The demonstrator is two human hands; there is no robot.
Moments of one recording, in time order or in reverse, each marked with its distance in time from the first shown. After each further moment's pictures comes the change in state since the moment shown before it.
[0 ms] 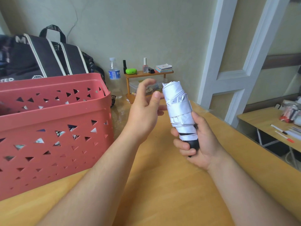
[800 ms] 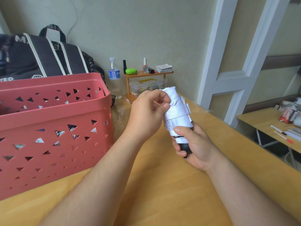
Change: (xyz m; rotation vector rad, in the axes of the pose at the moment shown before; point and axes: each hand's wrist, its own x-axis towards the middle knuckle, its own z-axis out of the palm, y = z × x) left_hand 0.000 0.003 -0.002 0.487 0.010 0.188; right_hand 0.006 0.013 0.000 -0.231 0.126 -0.130
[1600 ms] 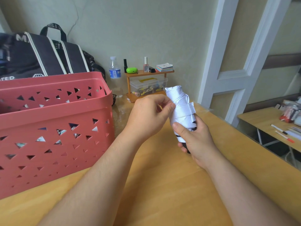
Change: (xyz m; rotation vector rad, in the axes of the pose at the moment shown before) left_hand -0.001 -0.001 -0.005 0.178 -0.091 0.078; right_hand 0.000 0.002 0.002 -0.236 0.224 -0.171
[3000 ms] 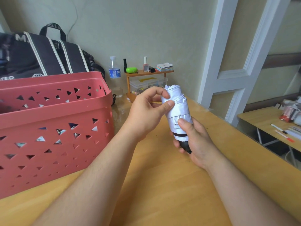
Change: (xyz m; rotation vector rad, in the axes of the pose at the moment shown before) left_hand 0.002 0.000 0.001 -0.609 -0.012 -0.201; right_hand -0.003 -0.002 0.001 0.104 -0.123 0.083
